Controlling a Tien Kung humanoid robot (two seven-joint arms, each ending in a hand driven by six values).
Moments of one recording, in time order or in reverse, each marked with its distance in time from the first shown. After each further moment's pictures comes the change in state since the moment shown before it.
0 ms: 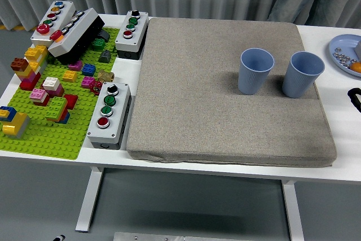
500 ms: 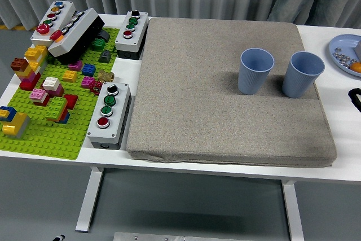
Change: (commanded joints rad) left arm -0.001 0.000 -0.001 0.000 -0.001 0.000 -0.001; right arm -0.001 -0.001 0.006 0.000 -0.007 0.006 -0.004
